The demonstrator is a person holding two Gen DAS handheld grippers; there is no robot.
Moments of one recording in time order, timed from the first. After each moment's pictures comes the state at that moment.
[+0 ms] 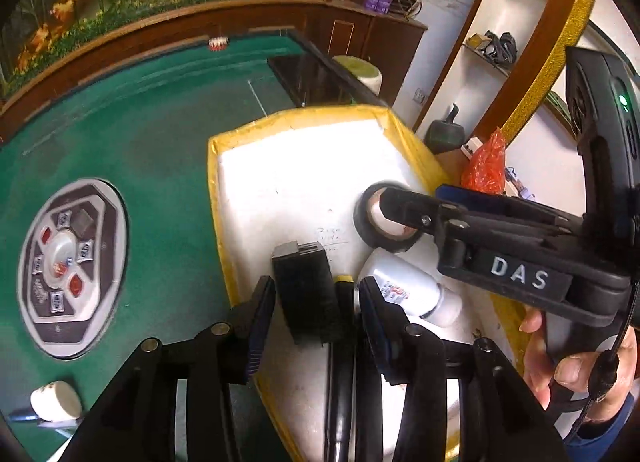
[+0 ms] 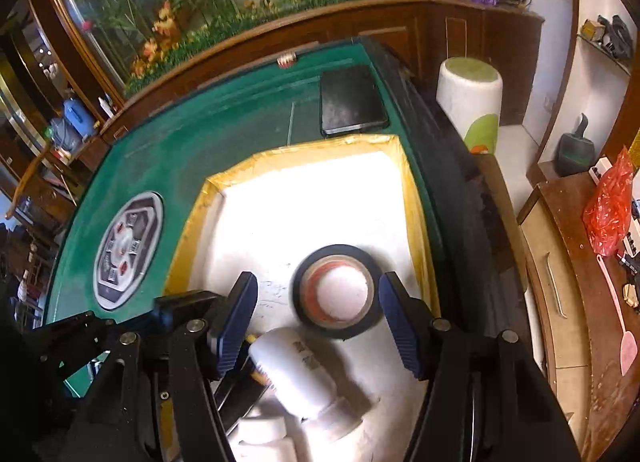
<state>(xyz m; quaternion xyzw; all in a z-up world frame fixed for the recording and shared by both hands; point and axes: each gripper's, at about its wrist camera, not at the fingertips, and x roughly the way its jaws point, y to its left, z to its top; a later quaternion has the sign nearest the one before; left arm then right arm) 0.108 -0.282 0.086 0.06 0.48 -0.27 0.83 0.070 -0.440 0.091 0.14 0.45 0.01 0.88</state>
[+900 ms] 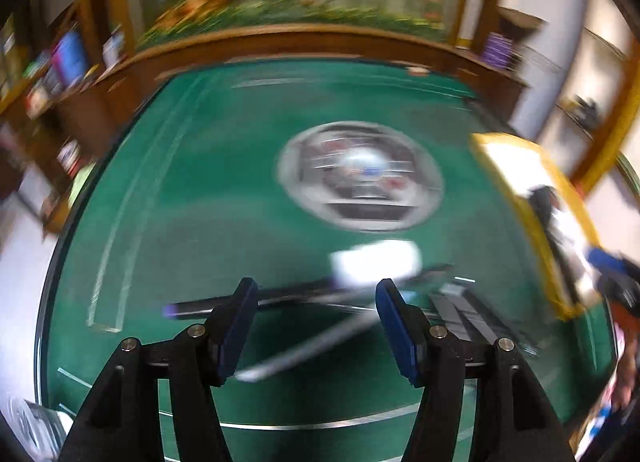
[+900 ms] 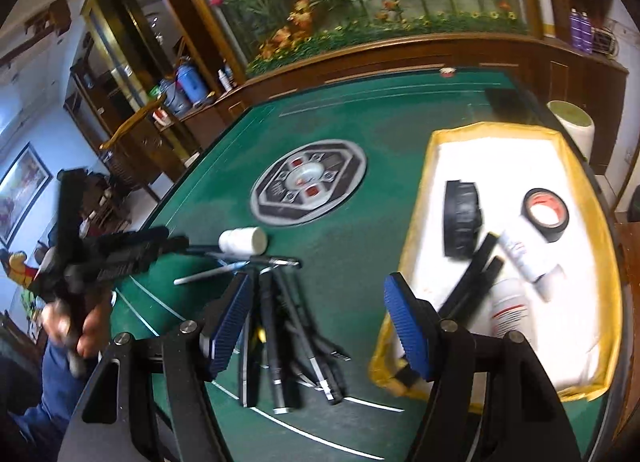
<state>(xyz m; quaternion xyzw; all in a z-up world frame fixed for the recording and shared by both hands) 0.067 0.017 0.081 0.00 0.46 -0.08 0.89 -0.035 -0.280 0.117 0.10 0.40 0.19 0.89</state>
